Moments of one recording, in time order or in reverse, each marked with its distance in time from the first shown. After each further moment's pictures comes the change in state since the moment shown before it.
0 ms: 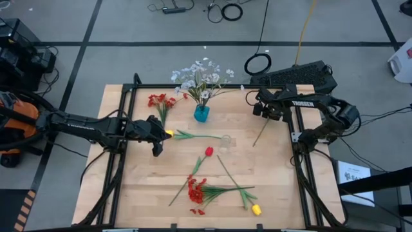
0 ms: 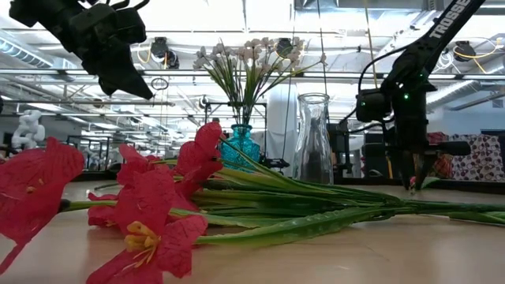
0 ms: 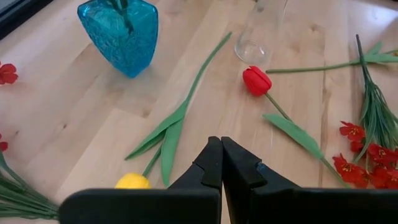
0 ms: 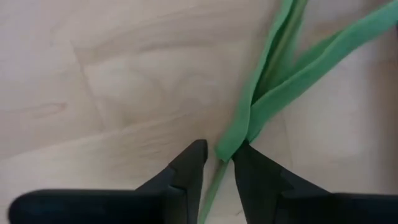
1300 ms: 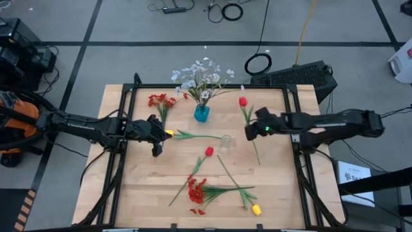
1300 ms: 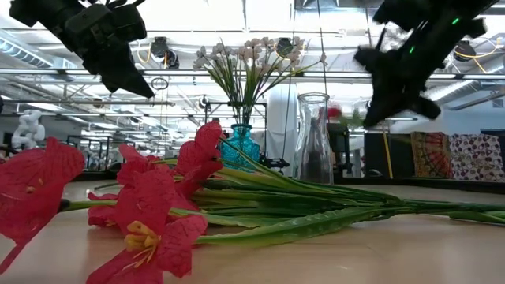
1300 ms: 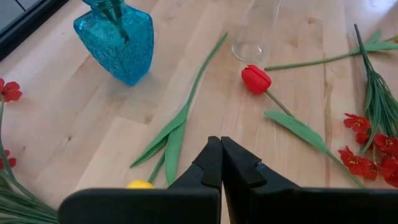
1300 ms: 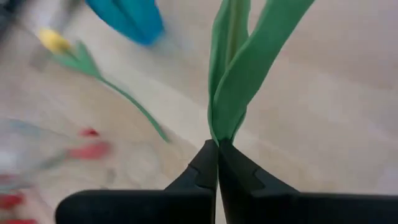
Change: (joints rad) left arm 0.000 0.001 0.001 0.008 0.001 0.079; right arm 0.696 -0.516 -0.006 0.134 0.195 -0.111
